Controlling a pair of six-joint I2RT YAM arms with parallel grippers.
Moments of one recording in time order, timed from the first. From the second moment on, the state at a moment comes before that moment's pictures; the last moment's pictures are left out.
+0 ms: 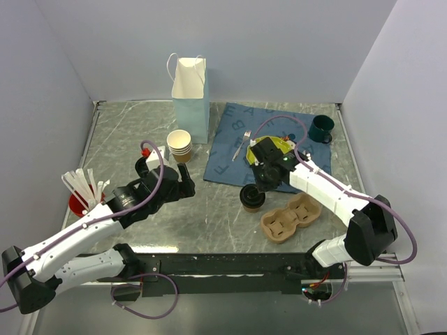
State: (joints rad) left arm -0.85 0.93 0.87 -0.66 -0.47 -0.85; right arm 0.62 1.41 1.11 -0.85 0.07 0.31
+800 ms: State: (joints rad) left arm -0.61 1.19 1.58 -0.79 -0.73 -1.10; right arm 0.60 1.24 1.34 -1.12 0.11 0.36
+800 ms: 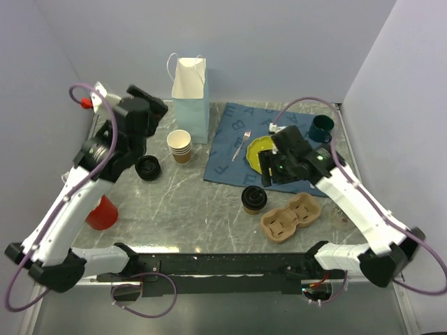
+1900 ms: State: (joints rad) left arm -0.38 1.86 2.04 -0.84 -0.45 -1.65; right arm 0.60 0.88 1.26 -1.28 0.09 0.38
